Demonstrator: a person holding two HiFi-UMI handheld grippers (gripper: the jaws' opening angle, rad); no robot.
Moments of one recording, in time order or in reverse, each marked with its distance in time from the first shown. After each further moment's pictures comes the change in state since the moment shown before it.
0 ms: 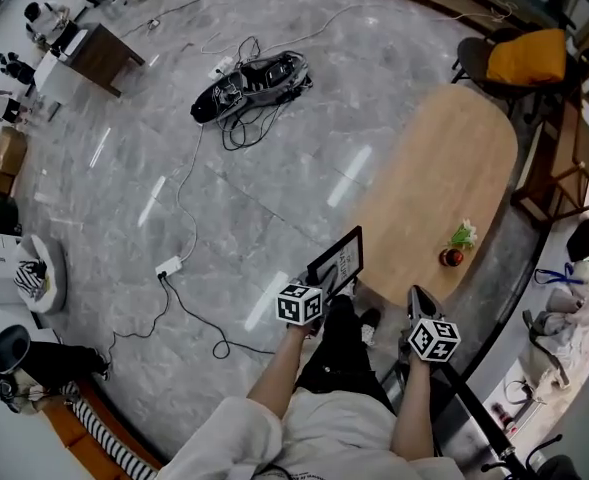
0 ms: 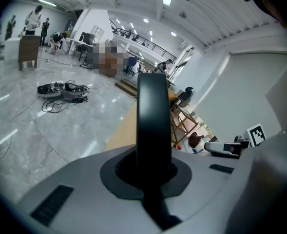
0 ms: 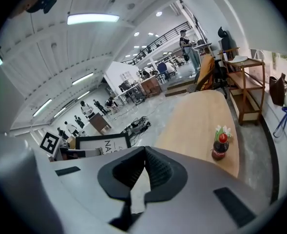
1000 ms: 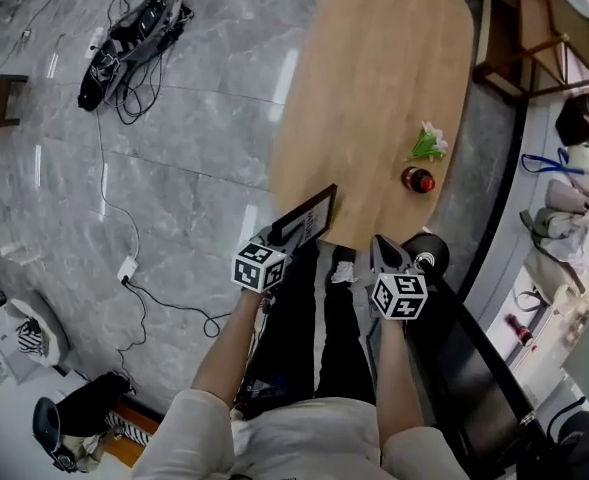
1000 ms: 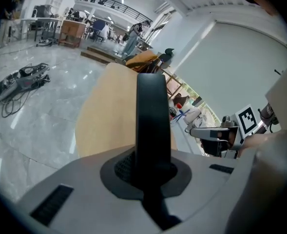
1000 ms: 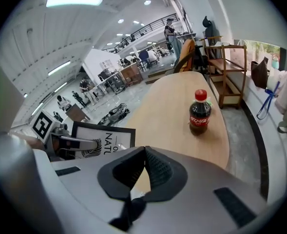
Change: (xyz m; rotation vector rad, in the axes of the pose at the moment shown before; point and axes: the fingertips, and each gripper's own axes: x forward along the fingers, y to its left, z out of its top) left arm 0.176 0.024 -0.098 0.253 0.395 -0.230; right arm 0.097 -0.133 -0.106 0.070 0.105 -0.213
